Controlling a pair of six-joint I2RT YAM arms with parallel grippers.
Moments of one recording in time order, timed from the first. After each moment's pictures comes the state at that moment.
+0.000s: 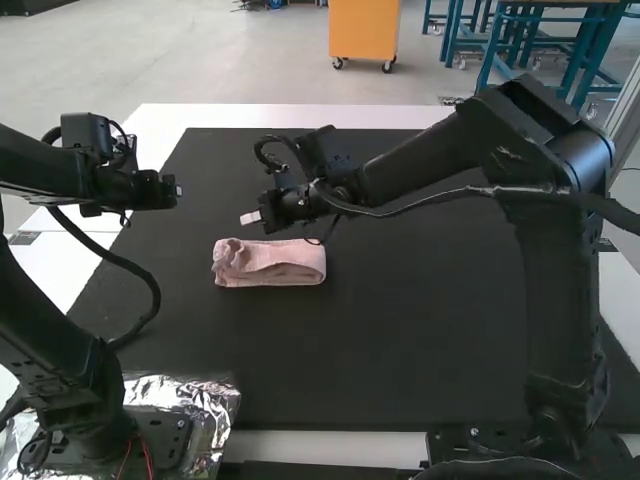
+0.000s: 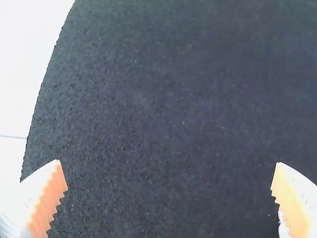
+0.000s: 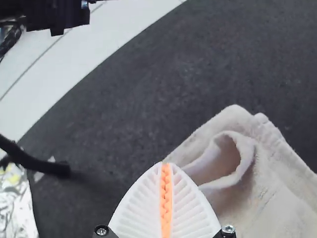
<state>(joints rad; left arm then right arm) 0.24 1.41 0.74 0.05 0.18 0.05 0.81 2.00 1.24 0.22 -0.48 0.22</state>
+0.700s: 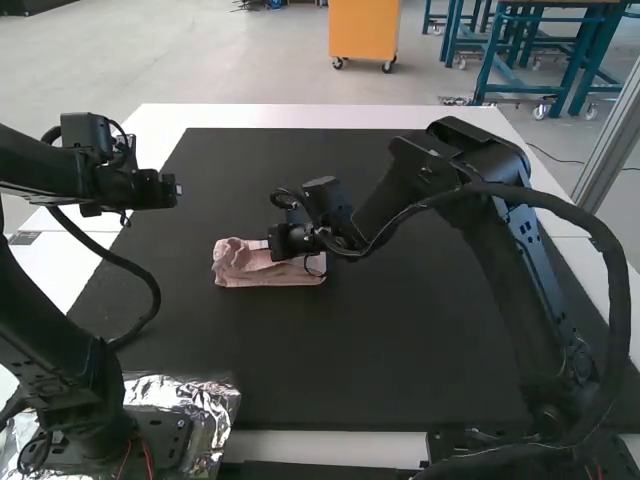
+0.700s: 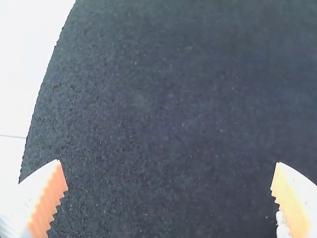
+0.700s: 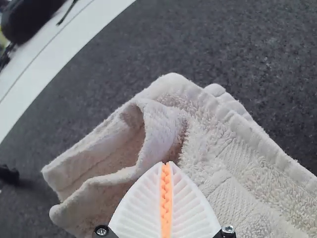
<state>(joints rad) 0.24 1.41 0.74 0.05 0.18 0.03 0.76 2.30 1.22 0.62 -0.54 0.34</state>
